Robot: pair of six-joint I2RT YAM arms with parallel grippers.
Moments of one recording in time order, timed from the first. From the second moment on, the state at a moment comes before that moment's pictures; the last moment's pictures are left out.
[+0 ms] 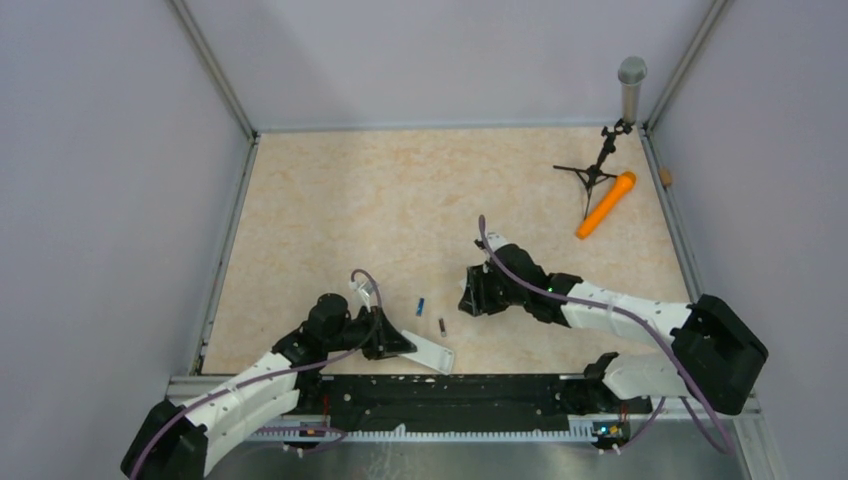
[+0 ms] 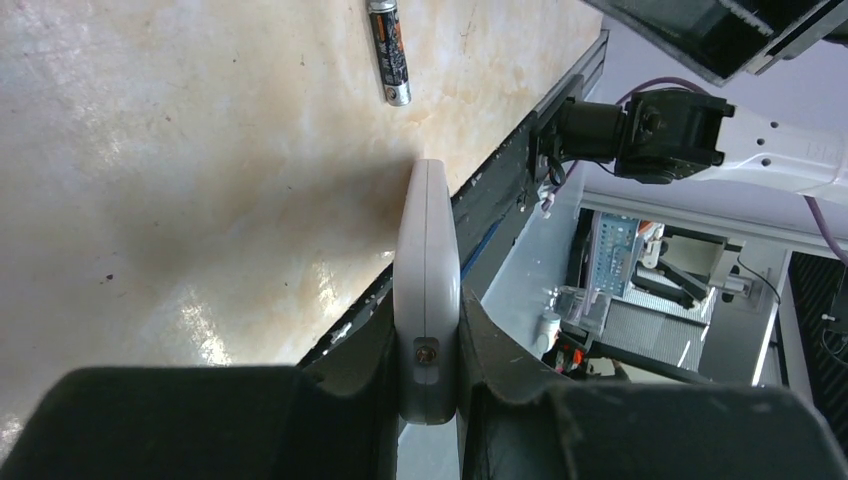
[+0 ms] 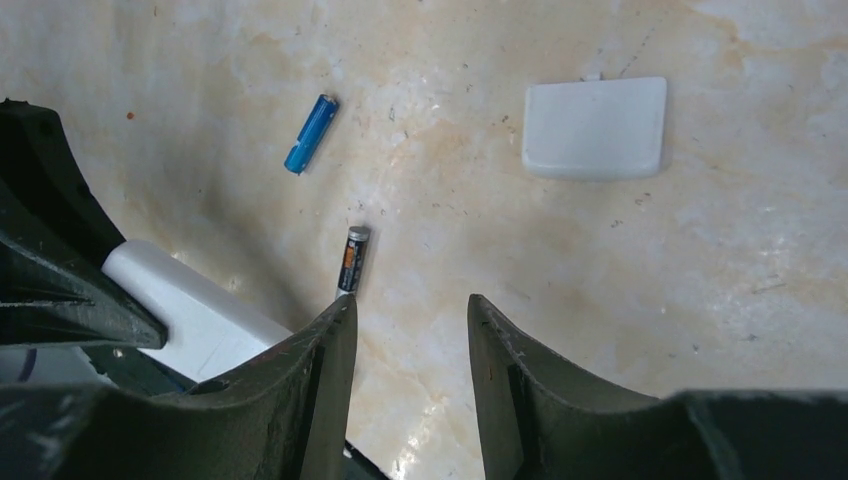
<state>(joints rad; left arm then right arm) -0.62 0.67 0.03 0.12 0.62 -1.07 0.84 1.23 0.59 -0.10 -0.10 0.57</state>
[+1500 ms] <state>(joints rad) -0.62 0.37 0.03 -0.17 0.48 -1.15 1.21 1.68 0.93 -0.32 0.28 0.69</state>
